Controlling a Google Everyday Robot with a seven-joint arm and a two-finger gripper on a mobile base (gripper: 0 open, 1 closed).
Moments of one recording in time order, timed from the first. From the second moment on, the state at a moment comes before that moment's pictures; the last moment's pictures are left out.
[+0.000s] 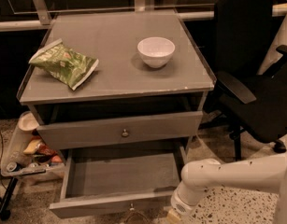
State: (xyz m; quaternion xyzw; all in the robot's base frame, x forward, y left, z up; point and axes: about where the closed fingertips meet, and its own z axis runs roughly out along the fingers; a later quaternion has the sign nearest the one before) arm 0.355 -0.125 0.407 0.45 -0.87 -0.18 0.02
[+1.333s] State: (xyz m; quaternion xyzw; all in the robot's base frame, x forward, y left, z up) arm 0.467 -0.133 0.416 0.43 -0.89 -0.12 -0.05
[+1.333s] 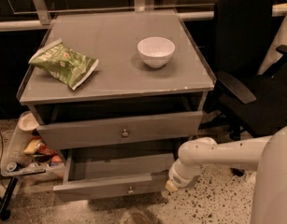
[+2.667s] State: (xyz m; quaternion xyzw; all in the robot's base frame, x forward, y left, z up) arm 0.531 -0.157 0.426 0.36 -0.92 -0.10 -0.12
